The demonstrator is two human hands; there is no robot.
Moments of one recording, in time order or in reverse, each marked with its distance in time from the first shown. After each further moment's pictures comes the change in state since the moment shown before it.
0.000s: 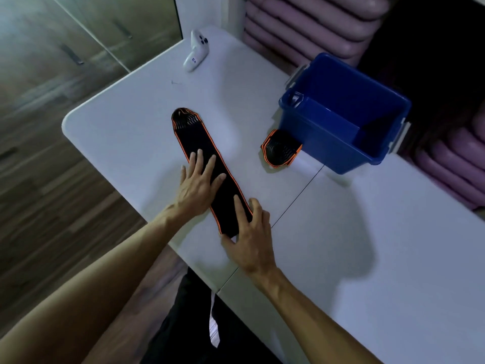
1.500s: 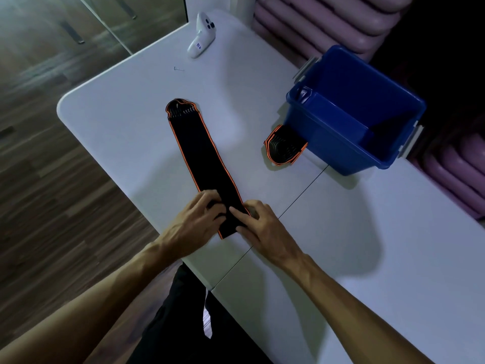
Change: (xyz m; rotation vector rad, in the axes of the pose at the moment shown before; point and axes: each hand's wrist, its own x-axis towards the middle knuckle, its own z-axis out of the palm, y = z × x) left_hand -0.078 -0.005 0.011 0.027 0.222 0.581; right_hand 0.021 0.059 -0.019 0.123 -0.189 -0.419
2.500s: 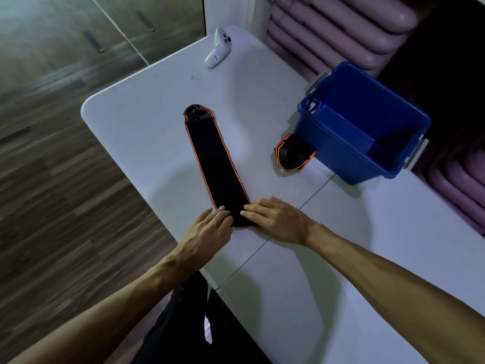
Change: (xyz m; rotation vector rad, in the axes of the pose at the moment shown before) left_hand -0.015 0.022 0.017 0.274 0.112 -0.041; right_hand 0.037 0.040 -0.025 -0.416 -0.052 -0.660
